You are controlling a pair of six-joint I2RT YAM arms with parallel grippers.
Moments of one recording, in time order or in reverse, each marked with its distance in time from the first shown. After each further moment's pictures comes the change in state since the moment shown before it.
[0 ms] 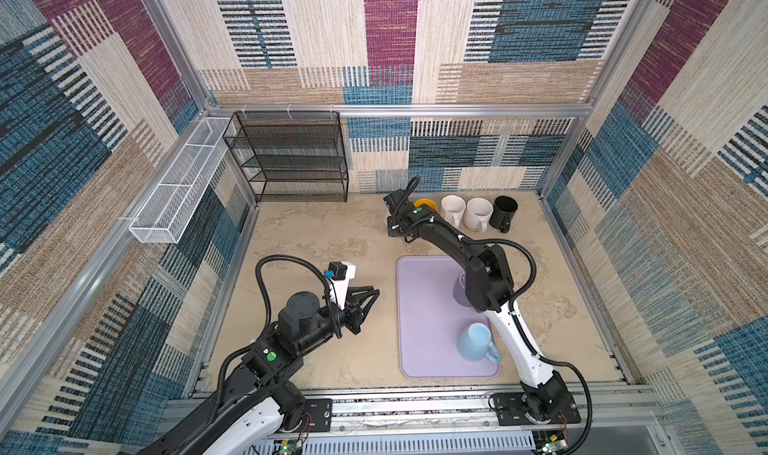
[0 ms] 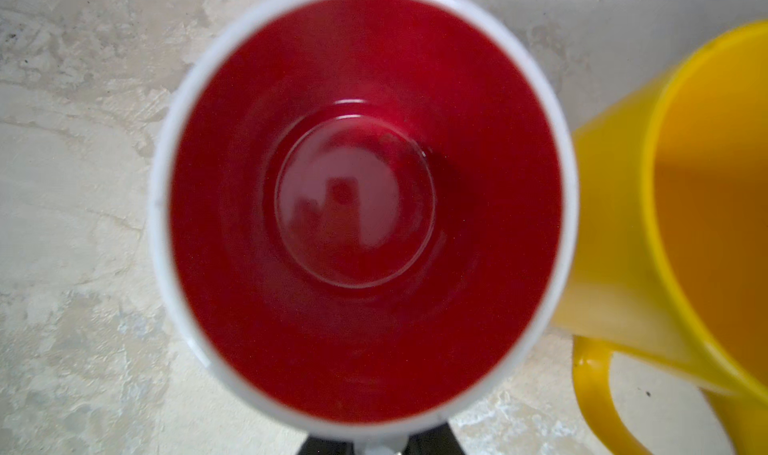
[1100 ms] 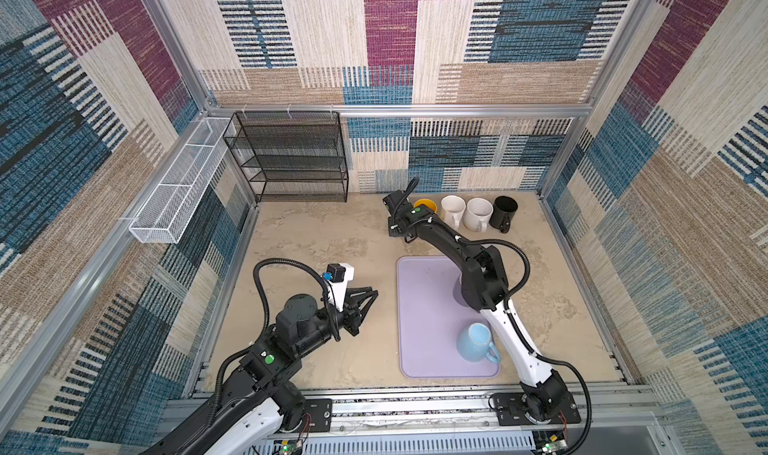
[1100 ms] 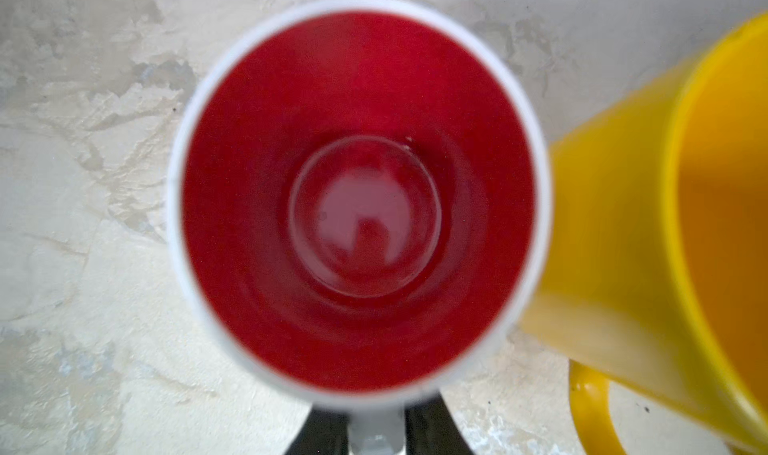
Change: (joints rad) left arm 0.001 -0.025 -0.012 -0.003 -0.003 0.019; right arm -0.010 0.053 0.078 -0.031 0.032 0.011
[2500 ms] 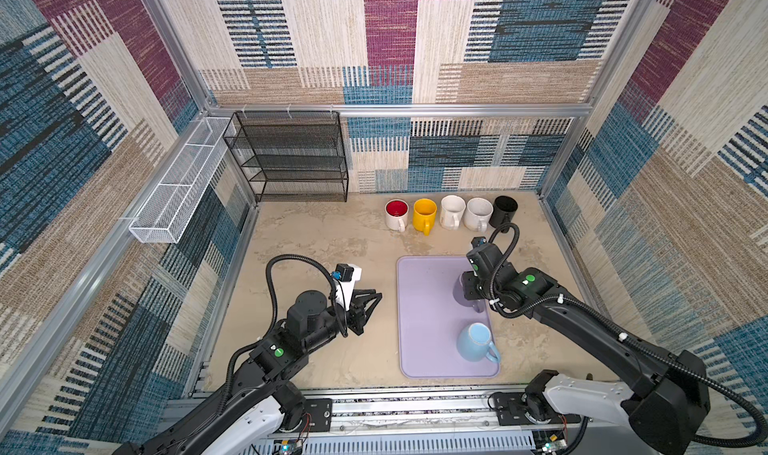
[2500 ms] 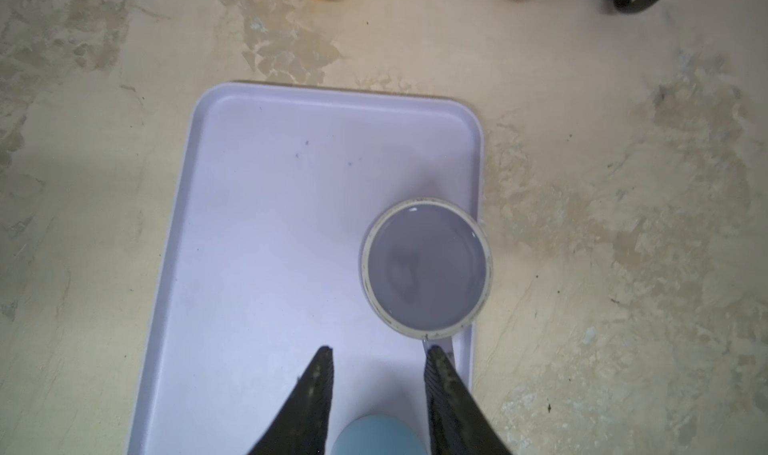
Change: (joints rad) left arm 0.000 0.072 -0.019 0.021 0.011 -0.001; right arm 0.020 -1.425 -1.488 0.021 -0.045 0.027
